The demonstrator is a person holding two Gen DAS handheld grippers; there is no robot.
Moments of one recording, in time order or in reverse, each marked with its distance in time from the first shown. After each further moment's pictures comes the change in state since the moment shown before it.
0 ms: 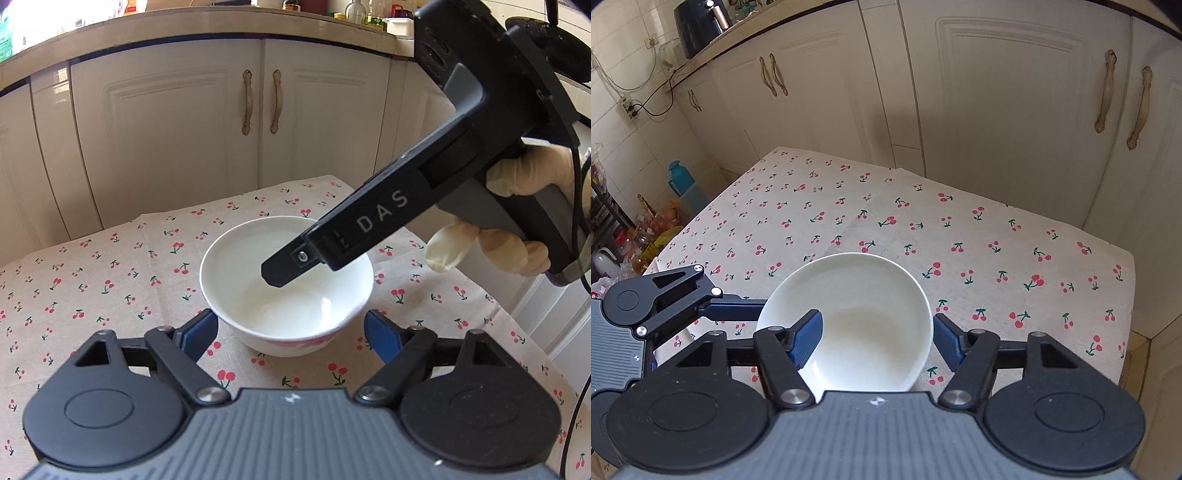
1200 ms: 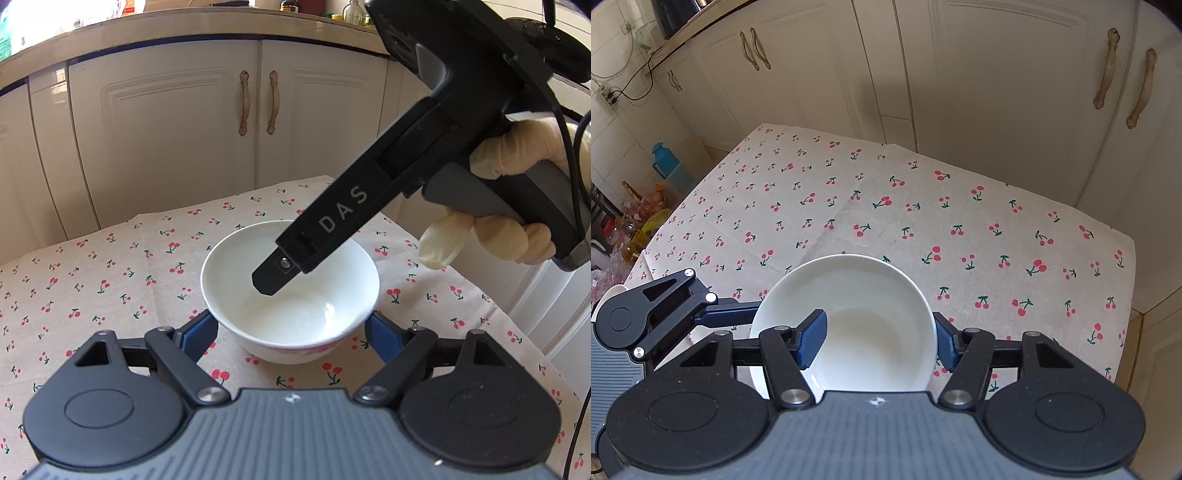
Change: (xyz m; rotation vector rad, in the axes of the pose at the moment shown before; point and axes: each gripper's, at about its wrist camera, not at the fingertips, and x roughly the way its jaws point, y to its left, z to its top) left arm 0.001 0.000 0.001 0.004 -0.002 -0.015; right arm 0.011 0.007 0.013 0.029 0.117 -0.040
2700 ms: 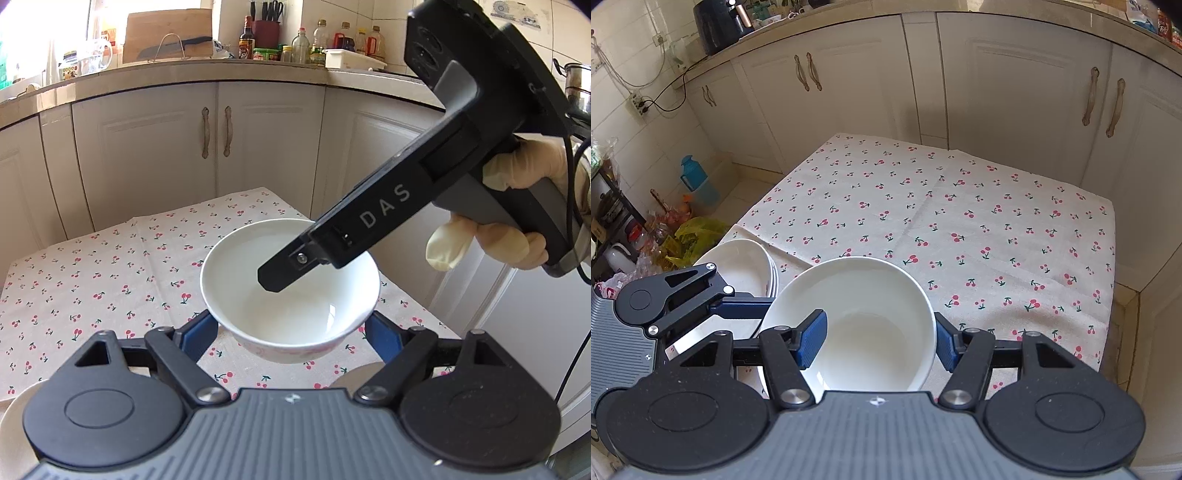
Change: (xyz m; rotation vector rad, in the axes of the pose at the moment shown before) left arm -0.159 -0.048 -0.047 0.045 -0.048 -0.097; right arm -0.125 0.122 -0.099 0.004 -0.101 0.003
